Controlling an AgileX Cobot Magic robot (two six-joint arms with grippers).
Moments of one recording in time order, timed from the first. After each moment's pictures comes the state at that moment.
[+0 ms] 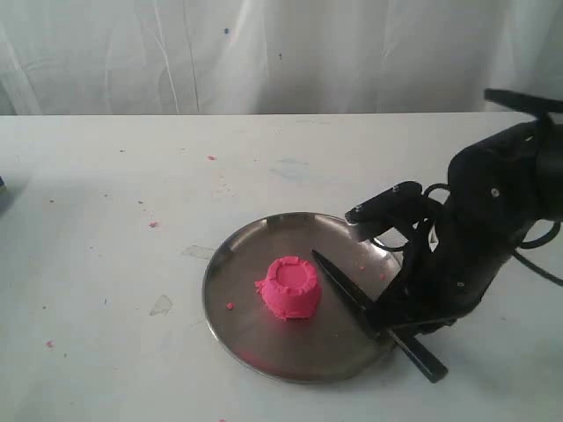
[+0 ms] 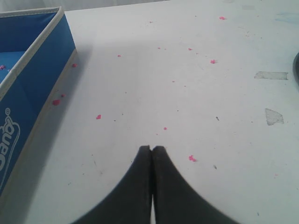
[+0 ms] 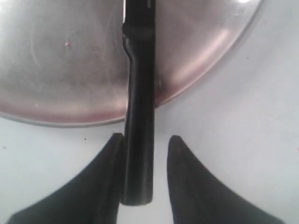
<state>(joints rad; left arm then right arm) 0.03 0.00 0.02 0.00 0.40 0.04 0.52 1.56 -0.87 -0.05 0.77 0.01</state>
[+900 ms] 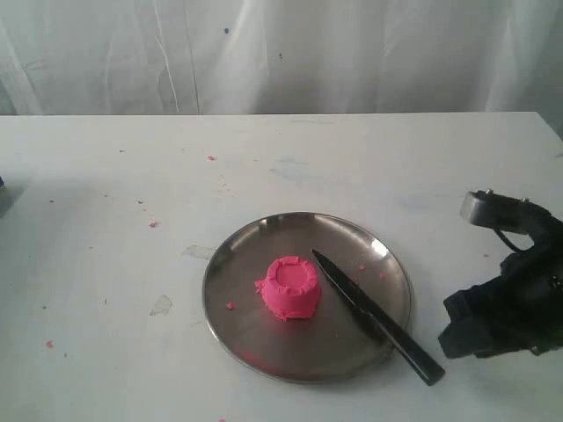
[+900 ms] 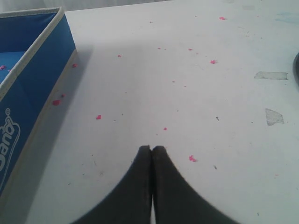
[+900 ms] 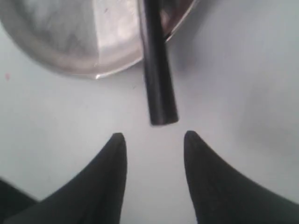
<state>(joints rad) 0.03 0.00 0.02 0.00 0.39 0.04 0.04 1.35 -0.67 0.59 0.90 -0.56</state>
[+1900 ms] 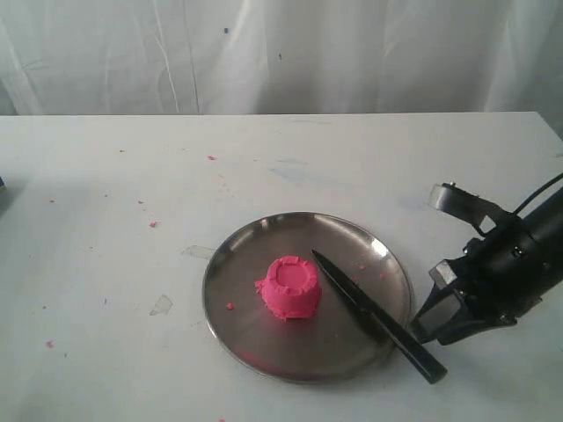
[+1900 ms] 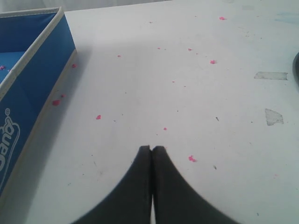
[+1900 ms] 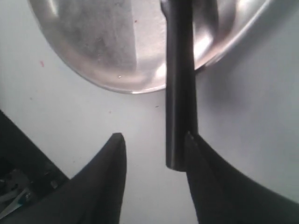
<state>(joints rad) 0.03 0.00 0.02 0.00 0.39 0.04 -0.02 1.69 -0.85 0.72 1.10 -0.82</state>
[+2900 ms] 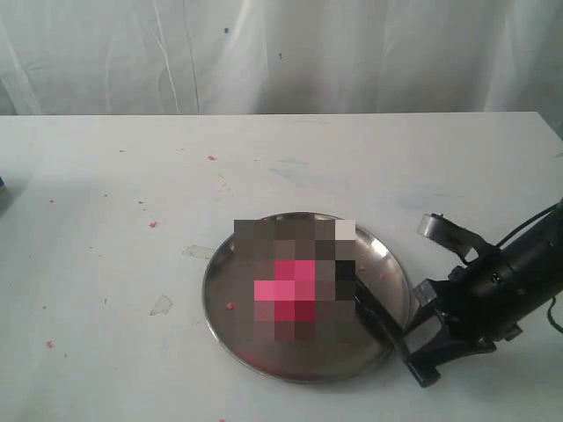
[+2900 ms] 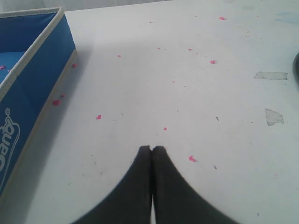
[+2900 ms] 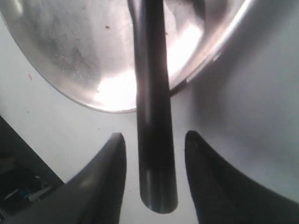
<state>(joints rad) 0.03 0.00 0.02 0.00 0.39 0.04 -0.02 1.84 -0.82 0.83 1.03 -0.88</state>
